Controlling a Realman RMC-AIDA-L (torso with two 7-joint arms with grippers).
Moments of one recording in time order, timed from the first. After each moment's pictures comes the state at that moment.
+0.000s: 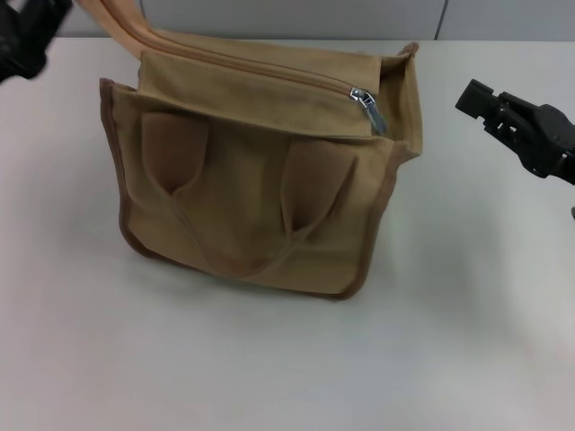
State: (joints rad) left arm -0.21 -2.07 1.12 0.72 0.81 1.58 -1.03; right arm 0.55 2.08 -0.06 -0.35 -2.08 -1.83 1.30
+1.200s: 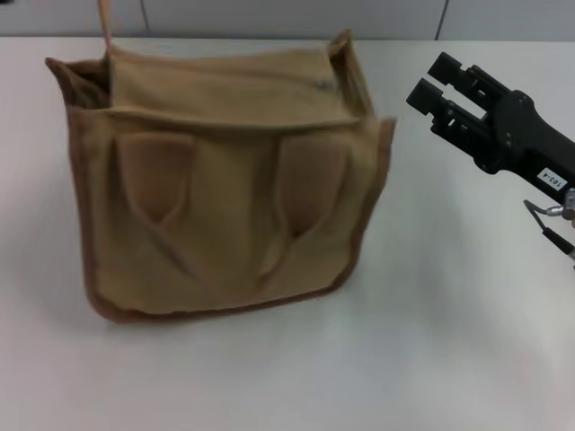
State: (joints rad) left arm -0.39 -2.05 0.88 0.64 0.97 1.69 -1.33; right arm 0.57 2.09 -0.06 -0.16 -2.03 -1.75 0.99
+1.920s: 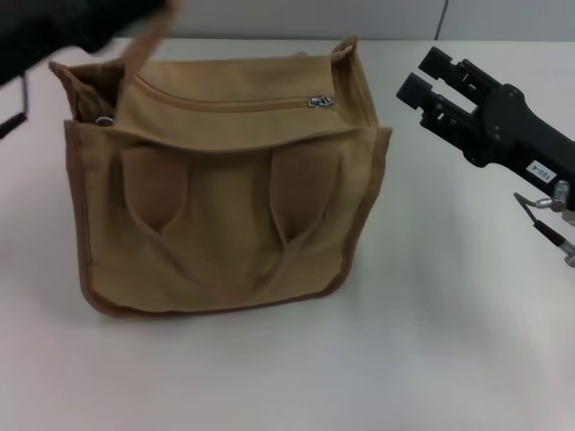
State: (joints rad) left arm -0.43 -2.06 0.85 0.80 1.27 1.71 -1.39; right arm 0.59 2.09 -0.06 -0.15 -2.03 -1.73 0.98
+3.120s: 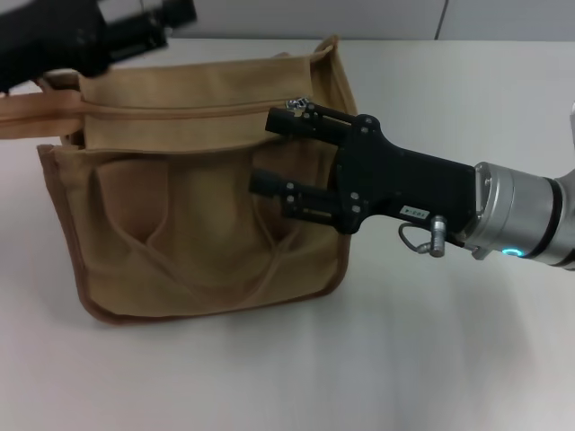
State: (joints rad) left arm -0.45 -2.05 0.74 0.89 1.52 1.68 -1.47; right arm 0.77 2.09 -0.33 -0.01 -2.04 -1.67 0.71
